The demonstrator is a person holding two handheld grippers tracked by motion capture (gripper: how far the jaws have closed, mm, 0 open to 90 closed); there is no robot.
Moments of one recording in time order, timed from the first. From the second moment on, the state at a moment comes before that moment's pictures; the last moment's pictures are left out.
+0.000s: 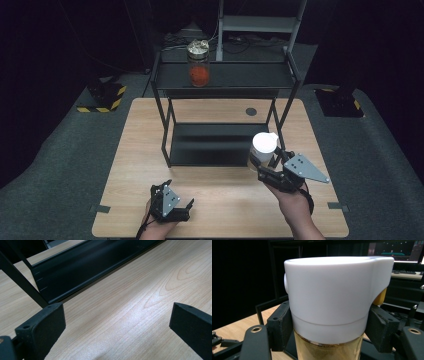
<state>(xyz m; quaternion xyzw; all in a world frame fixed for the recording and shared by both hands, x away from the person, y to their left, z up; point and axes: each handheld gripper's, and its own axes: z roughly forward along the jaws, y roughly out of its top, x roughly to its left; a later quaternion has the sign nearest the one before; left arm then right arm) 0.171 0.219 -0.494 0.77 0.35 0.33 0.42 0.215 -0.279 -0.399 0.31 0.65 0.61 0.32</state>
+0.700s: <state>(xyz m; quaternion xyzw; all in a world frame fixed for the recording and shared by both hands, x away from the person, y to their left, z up) 0.171 0.220 -0.495 0.77 0.35 0.33 0.42 0.231 -0.277 -0.360 0.30 0.64 0.63 0.33</state>
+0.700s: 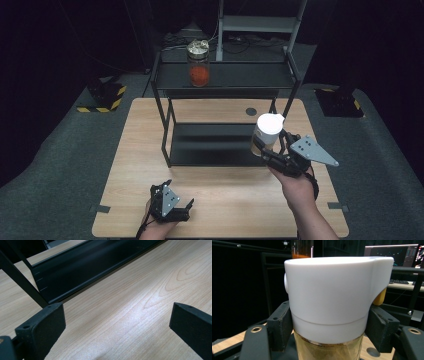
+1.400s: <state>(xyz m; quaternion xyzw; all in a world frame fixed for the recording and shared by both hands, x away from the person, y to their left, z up) 0.171 0.222 -0.496 0.77 0.35 0.33 0.43 0.245 -0.274 -0.317 0.30 0.61 0.64 0.35</state>
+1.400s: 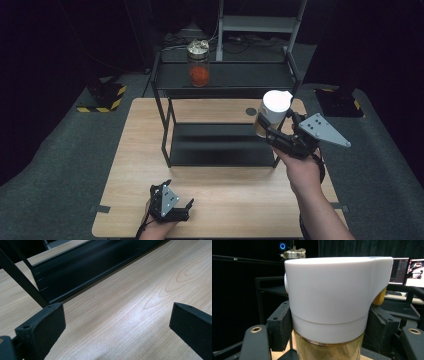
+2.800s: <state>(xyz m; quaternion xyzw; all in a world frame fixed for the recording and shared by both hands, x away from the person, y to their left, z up) 0.169 0.226 -0.498 0.76 0.36 0.32 0.44 0.308 -0.233 -0.260 0.32 0.59 0.63 0.38</state>
